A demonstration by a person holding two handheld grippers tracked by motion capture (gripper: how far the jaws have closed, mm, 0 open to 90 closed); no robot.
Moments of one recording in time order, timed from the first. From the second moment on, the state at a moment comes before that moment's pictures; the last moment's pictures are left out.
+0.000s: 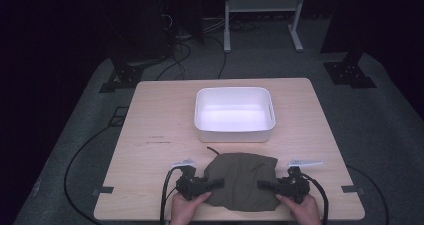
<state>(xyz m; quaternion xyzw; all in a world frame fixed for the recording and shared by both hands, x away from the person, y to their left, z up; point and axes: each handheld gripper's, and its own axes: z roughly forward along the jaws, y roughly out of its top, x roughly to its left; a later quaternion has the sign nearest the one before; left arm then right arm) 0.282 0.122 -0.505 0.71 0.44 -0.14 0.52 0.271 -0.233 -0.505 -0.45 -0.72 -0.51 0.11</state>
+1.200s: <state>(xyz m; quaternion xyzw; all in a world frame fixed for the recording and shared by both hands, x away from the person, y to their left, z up) 0.274 0.135 -0.470 0.70 0.41 -0.13 0.57 0.267 -0.226 -0.470 -0.42 -0.70 -0.56 0.10</state>
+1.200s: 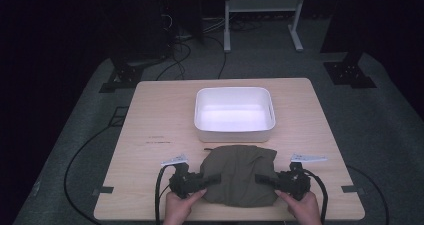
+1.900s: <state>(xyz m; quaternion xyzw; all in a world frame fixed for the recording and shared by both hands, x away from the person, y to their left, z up) 0.283 0.142 -0.423 0.69 0.40 -0.10 0.59 0.281 -0.218 -0.422 -0.40 -0.70 -0.58 0.09</state>
